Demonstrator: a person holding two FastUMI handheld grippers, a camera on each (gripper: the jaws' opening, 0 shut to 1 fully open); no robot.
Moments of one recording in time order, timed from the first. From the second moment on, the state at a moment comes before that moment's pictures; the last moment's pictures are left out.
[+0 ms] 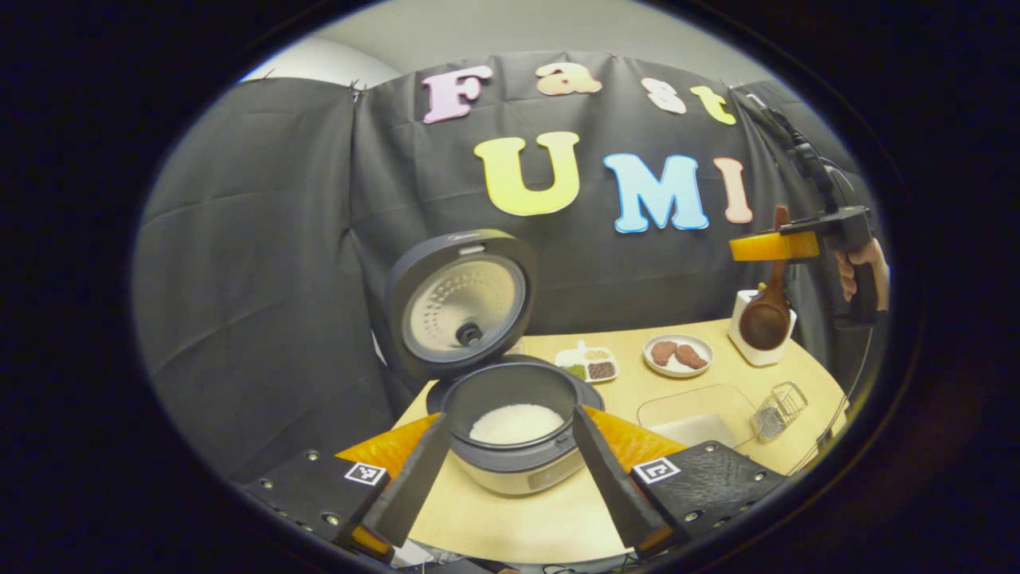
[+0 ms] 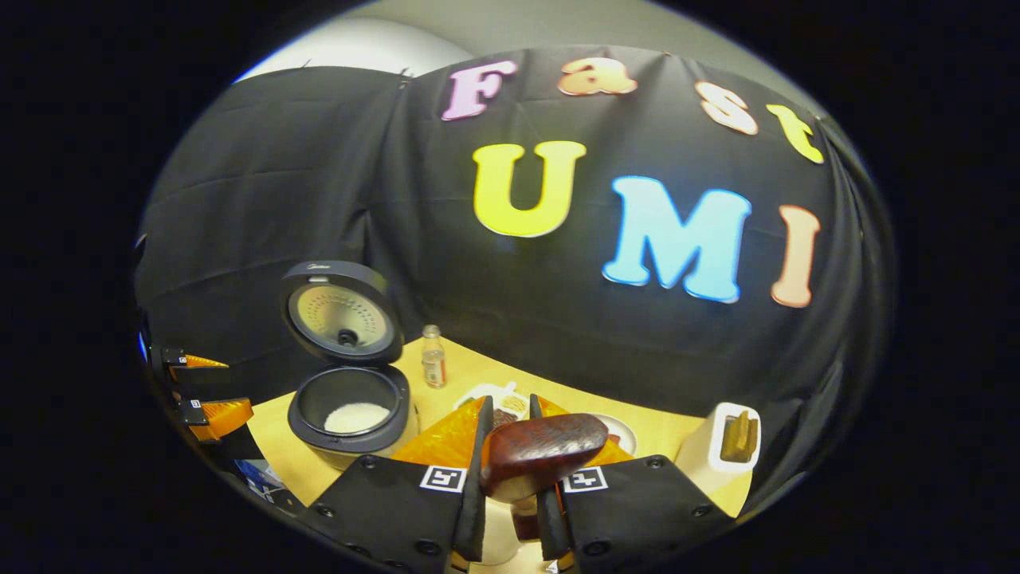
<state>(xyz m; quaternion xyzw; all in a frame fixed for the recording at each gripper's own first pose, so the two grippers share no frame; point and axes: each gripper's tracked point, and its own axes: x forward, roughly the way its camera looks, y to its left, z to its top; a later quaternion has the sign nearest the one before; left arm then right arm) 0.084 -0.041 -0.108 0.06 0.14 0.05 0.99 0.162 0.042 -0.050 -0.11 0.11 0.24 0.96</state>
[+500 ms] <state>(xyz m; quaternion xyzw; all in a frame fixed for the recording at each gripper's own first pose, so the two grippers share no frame) 0.070 -0.129 -0.092 0.05 0.15 0.05 0.99 0.137 -0.106 -0.124 0.09 0.21 0.14 0.96</state>
